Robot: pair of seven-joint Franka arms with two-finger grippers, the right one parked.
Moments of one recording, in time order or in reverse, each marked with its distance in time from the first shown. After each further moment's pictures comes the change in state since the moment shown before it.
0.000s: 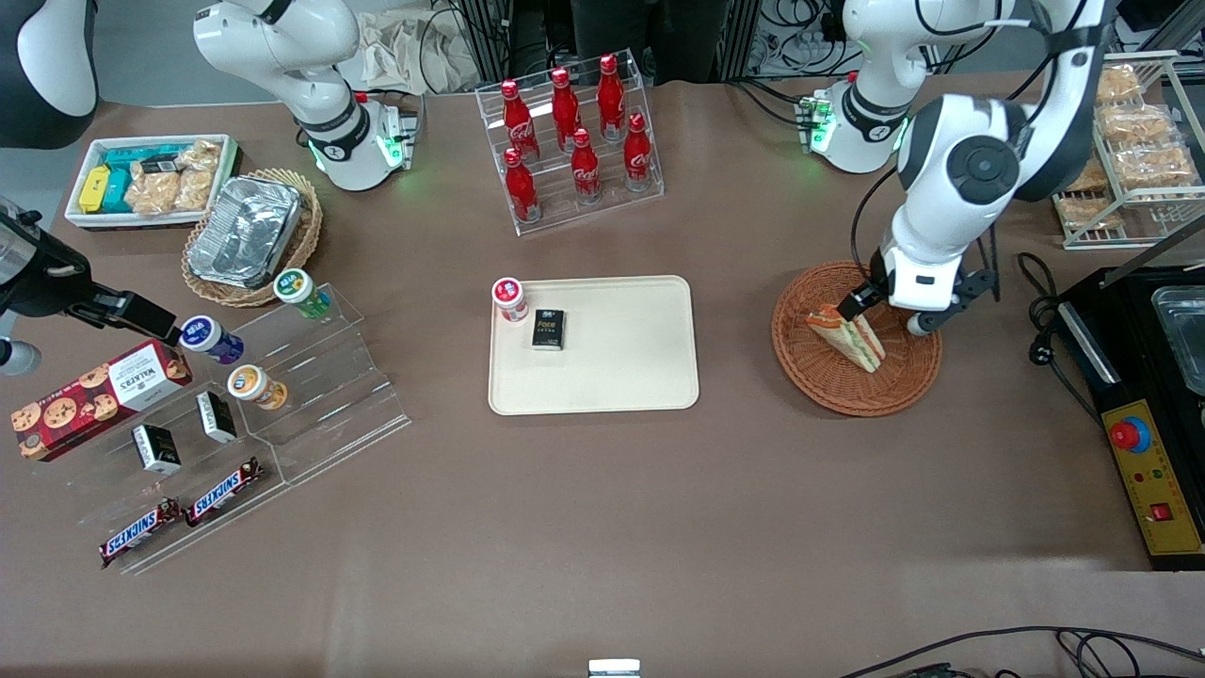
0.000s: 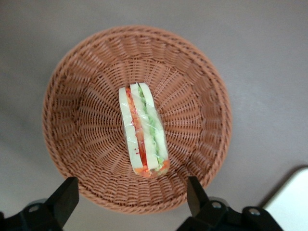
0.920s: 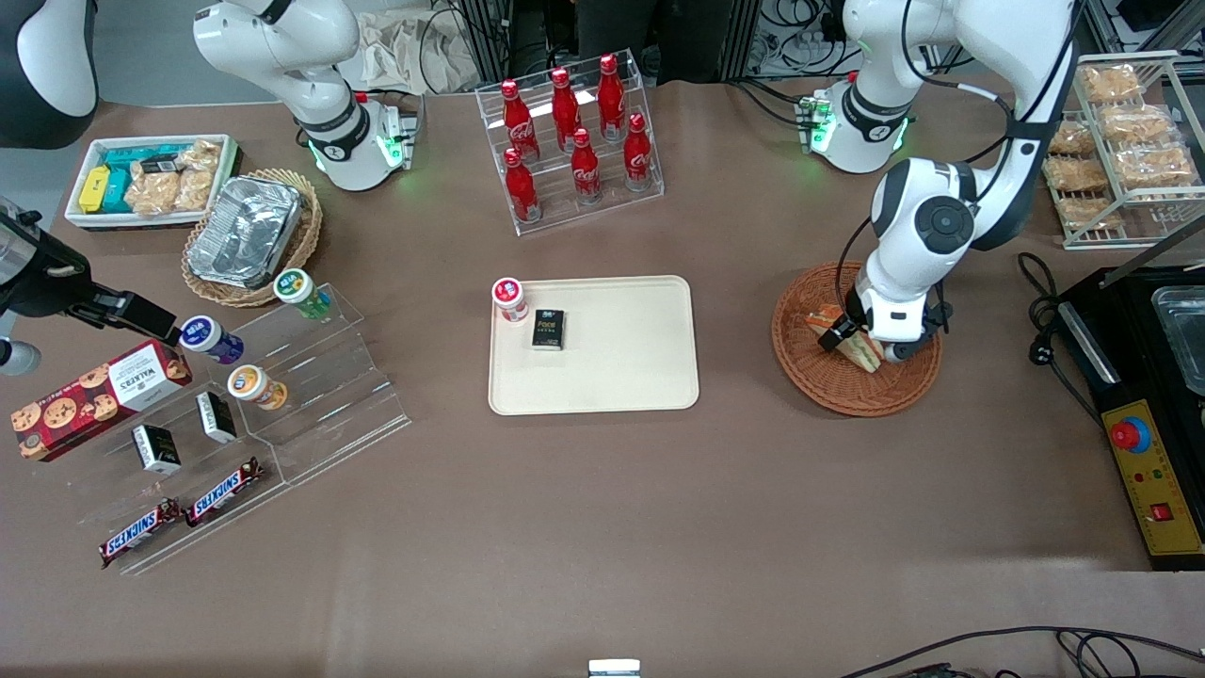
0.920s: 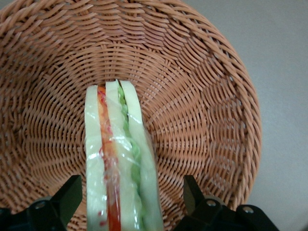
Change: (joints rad) arm 0.001 0.218 0.025 -0.076 0.002 0.336 -0.055
